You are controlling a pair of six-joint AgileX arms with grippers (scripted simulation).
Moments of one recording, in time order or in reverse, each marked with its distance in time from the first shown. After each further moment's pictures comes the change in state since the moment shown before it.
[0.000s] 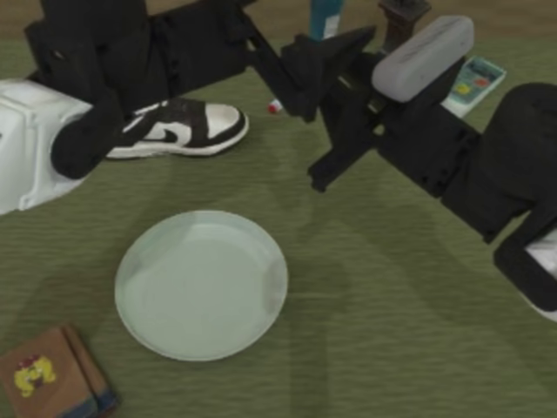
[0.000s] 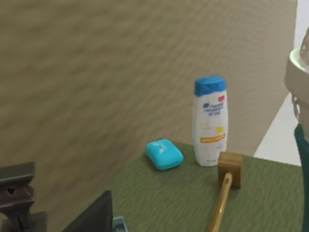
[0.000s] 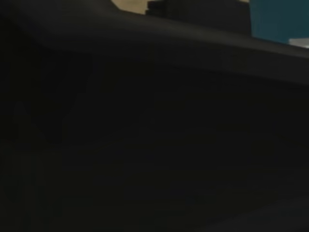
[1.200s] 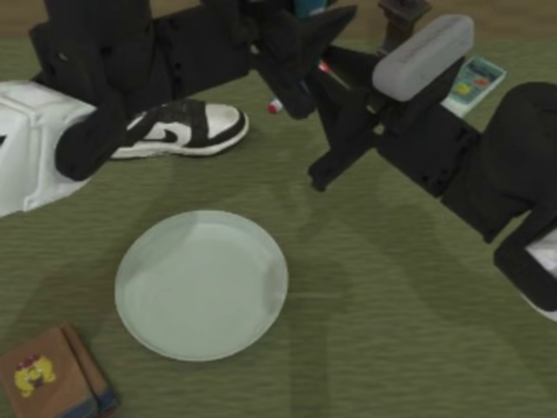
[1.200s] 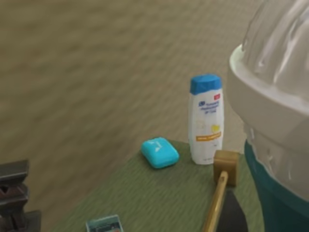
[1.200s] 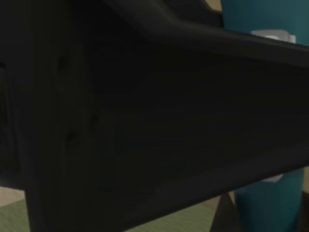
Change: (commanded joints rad) left arm 0.000 0.000 0.000 0.000 0.000 0.000; right arm 0.000 0.000 0.000 0.000 0.000 0.000
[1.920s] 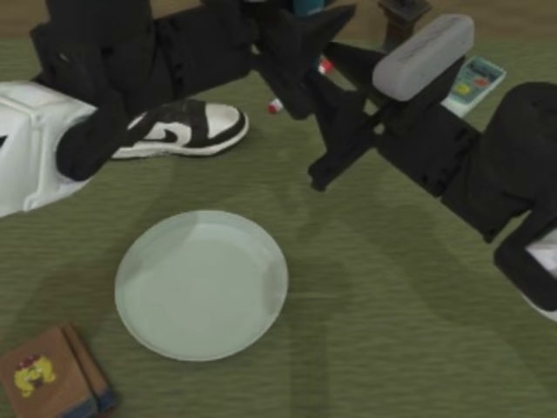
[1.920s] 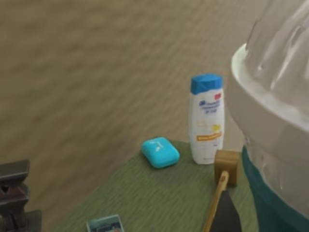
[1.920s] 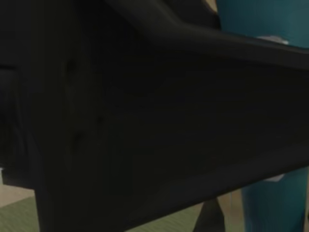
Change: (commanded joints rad) left arm 0.000 0.000 0.000 0.000 0.000 0.000; right arm 0.000 0.000 0.000 0.000 0.000 0.000
